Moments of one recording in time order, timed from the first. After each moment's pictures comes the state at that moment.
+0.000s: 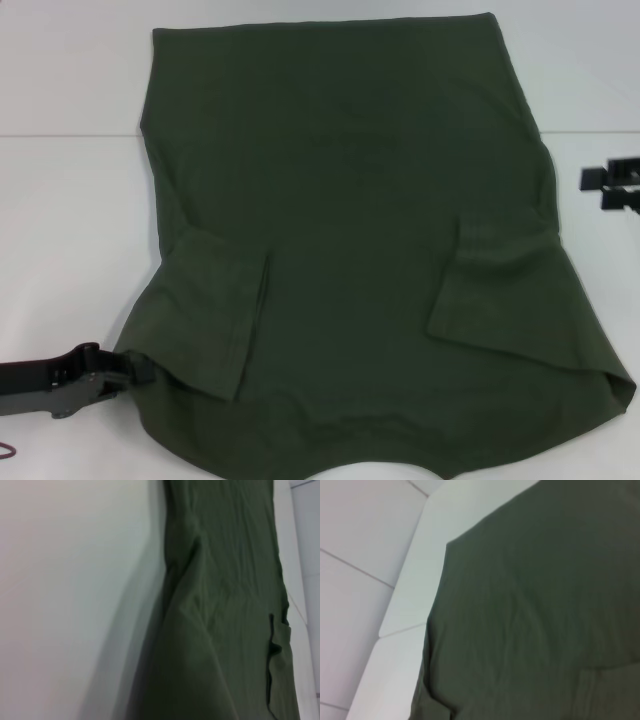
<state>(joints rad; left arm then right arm) -0.44 -2.05 0.37 0.68 2.39 1.60 -2.39 0.66 1.82 -0.63 -0.70 -2.17 -1.52 2.48</state>
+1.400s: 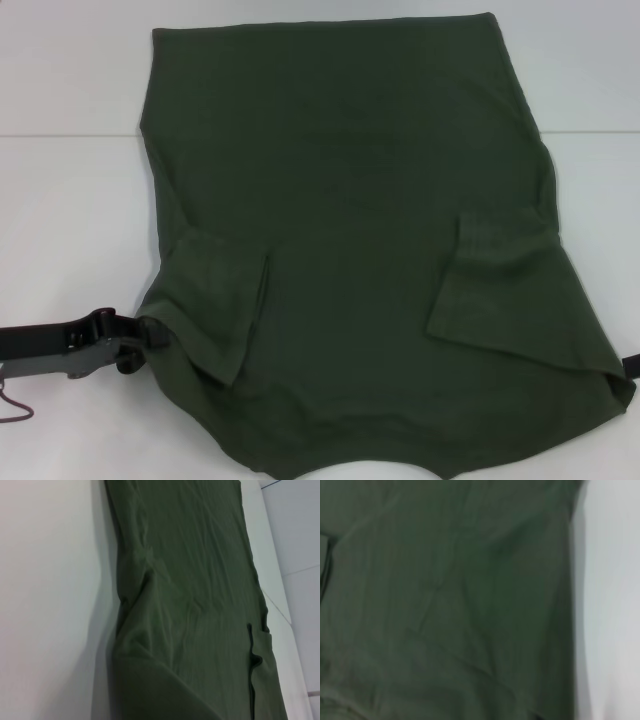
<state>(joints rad) -0.50 -2.05 0.36 0.67 2.37 1.57 -2.34 0.58 1.90 -0.65 -0.82 -2.58 -1.64 2.42</state>
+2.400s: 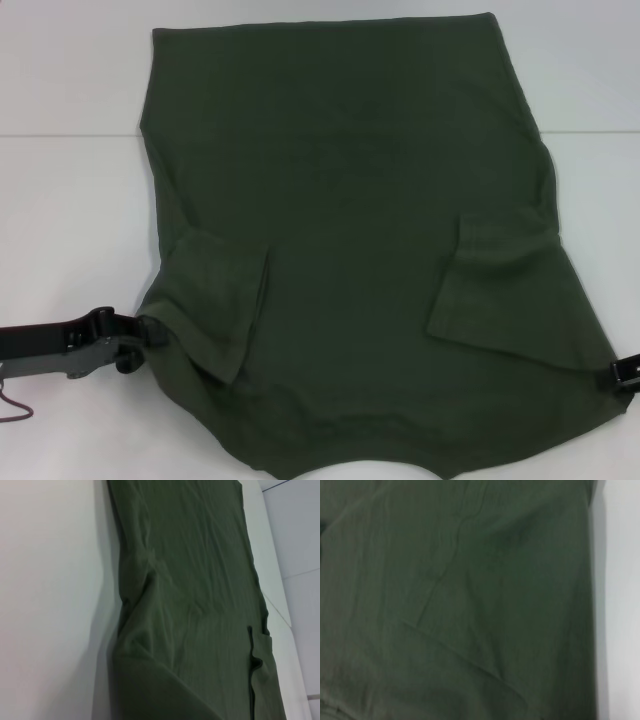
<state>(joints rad) -0.50 -2.05 0.36 0.67 2.37 1.57 -2.35 0.59 1.95 -0.69 -0.82 -2.61 -1.58 2.42</state>
